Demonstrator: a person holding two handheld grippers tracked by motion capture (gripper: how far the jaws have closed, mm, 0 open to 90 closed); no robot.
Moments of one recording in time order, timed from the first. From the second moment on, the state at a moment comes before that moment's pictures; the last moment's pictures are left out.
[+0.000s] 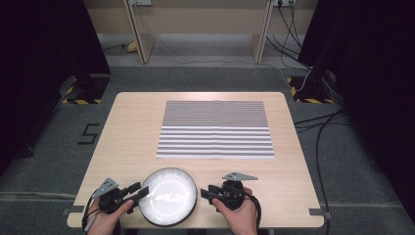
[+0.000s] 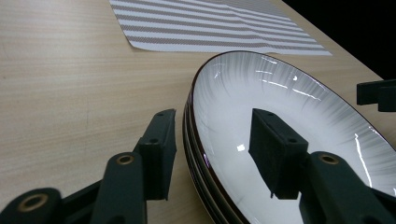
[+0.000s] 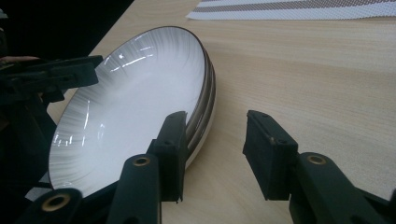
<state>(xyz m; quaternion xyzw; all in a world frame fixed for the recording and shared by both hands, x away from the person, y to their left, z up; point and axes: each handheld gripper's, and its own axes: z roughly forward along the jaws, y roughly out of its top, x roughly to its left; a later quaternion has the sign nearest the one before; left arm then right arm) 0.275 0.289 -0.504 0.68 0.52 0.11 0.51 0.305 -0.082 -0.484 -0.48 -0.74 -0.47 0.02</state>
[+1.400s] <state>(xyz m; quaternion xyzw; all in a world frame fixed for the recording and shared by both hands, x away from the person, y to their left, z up) 0.278 0.291 -0.496 0.69 0.55 0.08 0.47 0.319 -0.039 -0.470 -0.48 -0.79 -0.39 0.01</state>
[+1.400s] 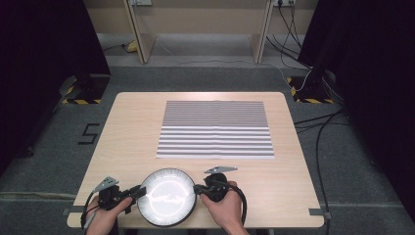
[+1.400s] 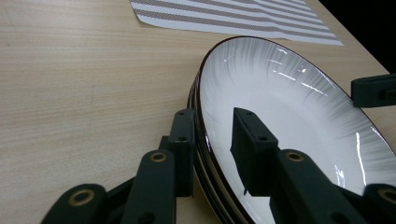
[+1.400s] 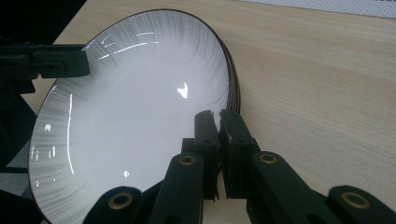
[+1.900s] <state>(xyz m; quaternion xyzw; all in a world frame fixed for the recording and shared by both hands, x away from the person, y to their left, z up) 0.270 0.301 -0.487 0.68 0.56 0.07 0.46 0.325 -0.026 -0.474 -0.48 -0.79 -0.38 0.05</state>
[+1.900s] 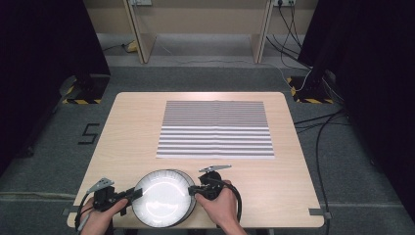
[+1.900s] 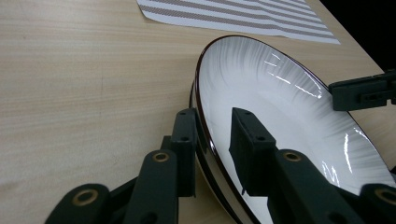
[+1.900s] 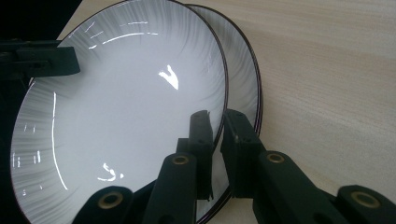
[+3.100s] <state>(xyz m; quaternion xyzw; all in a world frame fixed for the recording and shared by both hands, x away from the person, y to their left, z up) 0.267 0.297 -0.477 0.68 0.59 0.06 0.42 0.330 -0.028 -0.479 -0.52 -0.76 -0.37 0.11</state>
